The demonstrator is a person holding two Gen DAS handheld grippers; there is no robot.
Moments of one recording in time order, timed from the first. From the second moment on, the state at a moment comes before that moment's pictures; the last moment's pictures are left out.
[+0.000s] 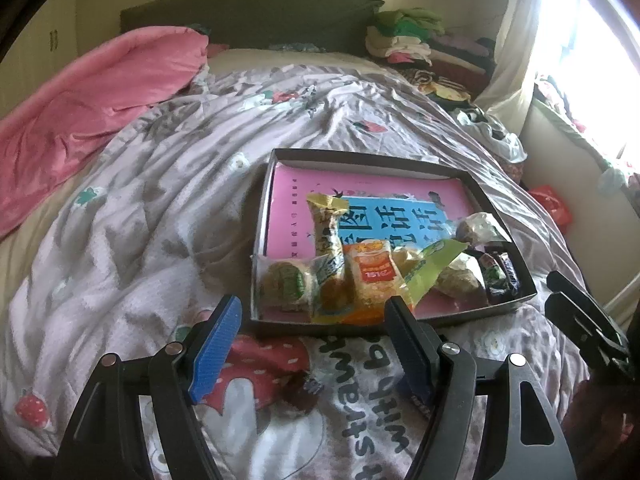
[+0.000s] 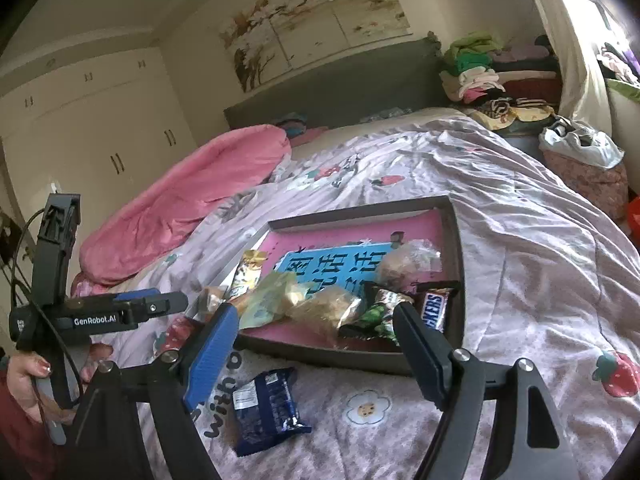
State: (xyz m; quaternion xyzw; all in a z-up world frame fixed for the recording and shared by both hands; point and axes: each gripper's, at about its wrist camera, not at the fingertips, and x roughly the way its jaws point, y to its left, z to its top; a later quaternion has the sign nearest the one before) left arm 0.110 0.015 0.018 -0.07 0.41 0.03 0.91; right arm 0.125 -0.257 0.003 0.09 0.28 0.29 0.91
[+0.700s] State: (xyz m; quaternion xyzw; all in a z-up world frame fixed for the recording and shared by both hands) left arm 0.090 0.042 -0.024 -0.08 0.45 -0.01 0.89; right arm 0.118 -0.204 -0.034 0.01 0.37 0.35 0.86
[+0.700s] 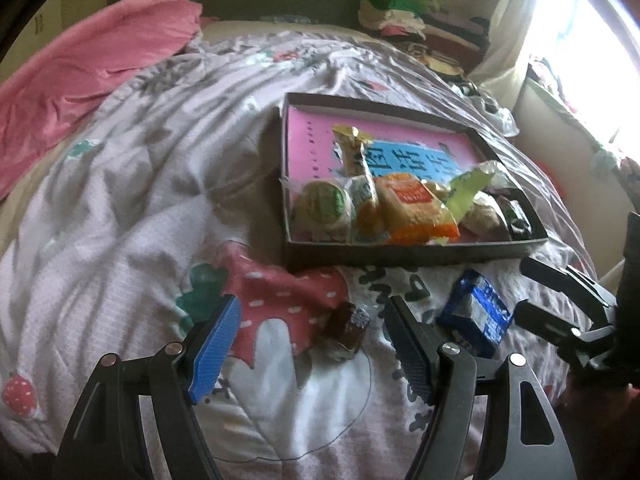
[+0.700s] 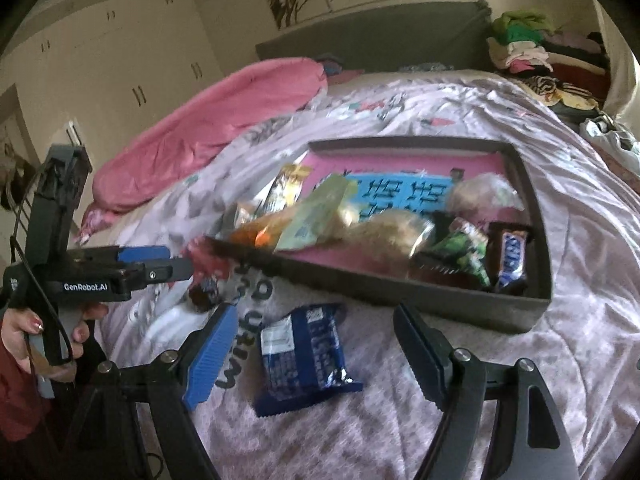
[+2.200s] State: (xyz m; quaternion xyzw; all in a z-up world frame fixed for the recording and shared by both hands) left arm 0.101 0.012 -0.061 -0.02 0.49 -0.04 0.87; right arm 0.111 -0.167 -0.058 -0.07 0.37 0.36 0.85
